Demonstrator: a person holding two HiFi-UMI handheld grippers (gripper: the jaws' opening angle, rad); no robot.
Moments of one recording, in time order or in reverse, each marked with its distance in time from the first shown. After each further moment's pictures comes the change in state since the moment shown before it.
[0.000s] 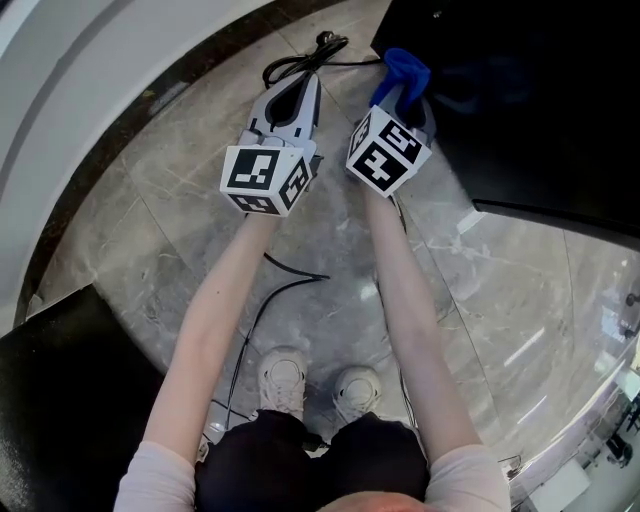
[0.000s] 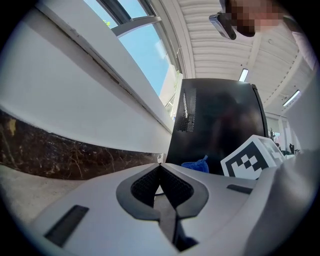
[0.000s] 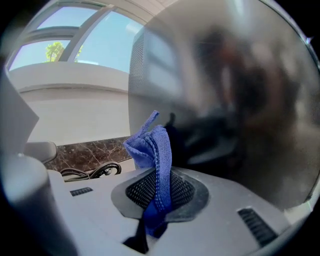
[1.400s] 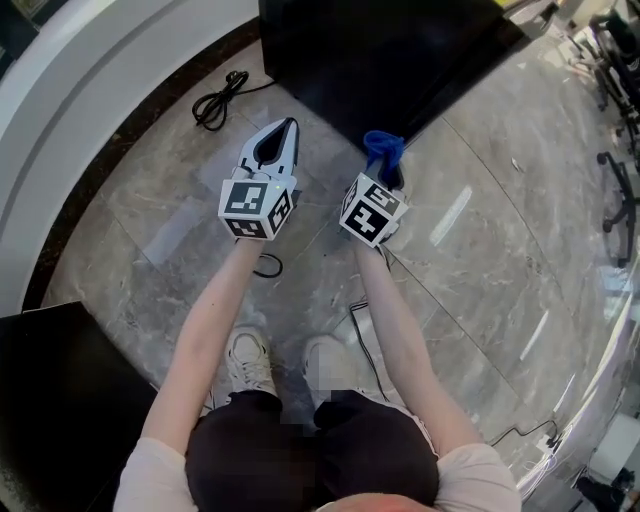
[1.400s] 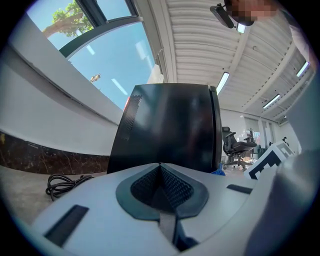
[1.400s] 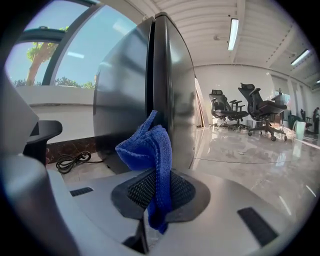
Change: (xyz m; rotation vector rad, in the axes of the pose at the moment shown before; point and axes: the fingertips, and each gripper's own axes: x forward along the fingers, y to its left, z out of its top) left arm -0.046 -0.185 0.019 0.055 0.011 -0.188; right arm -0.172 -0.199 -0.002 0.007 0.060 -0.218
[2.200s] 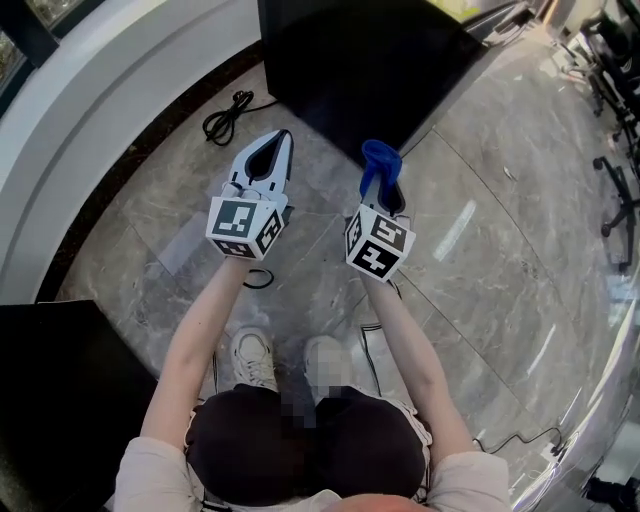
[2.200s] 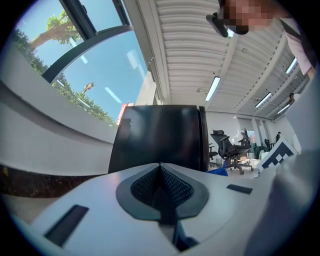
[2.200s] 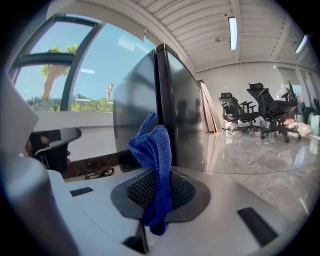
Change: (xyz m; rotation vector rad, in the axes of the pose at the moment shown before) left arm -0.037 -0.027 0.068 0.065 -0.063 -0.039; right arm -0.073 0.009 0.049 0.009 -0.077 0.181
